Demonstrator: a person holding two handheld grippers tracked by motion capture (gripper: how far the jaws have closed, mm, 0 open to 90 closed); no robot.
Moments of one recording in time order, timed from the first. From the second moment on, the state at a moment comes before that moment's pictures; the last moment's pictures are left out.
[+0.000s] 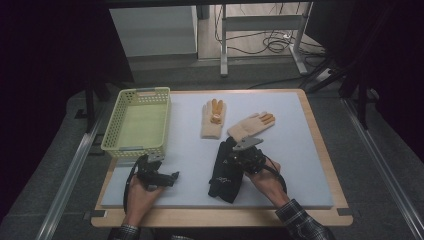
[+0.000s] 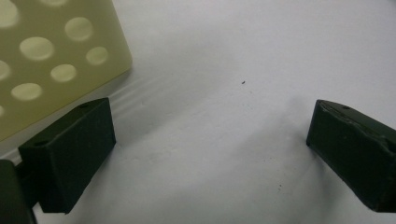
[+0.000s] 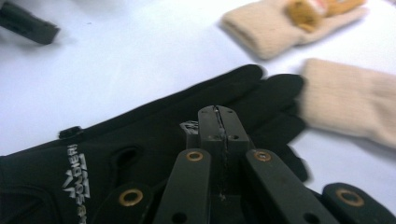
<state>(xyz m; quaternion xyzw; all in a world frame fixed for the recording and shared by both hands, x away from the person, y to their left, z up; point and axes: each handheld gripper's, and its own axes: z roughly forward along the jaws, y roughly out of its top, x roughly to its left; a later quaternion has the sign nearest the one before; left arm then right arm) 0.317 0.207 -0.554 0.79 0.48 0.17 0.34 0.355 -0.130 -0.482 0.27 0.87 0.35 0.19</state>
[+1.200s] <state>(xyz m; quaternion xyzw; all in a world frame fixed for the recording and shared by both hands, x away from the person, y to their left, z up) 0.317 0.207 -0.554 0.80 0.47 0.17 0.34 0.379 -0.178 -0.501 0.35 0.84 0.38 0.17</state>
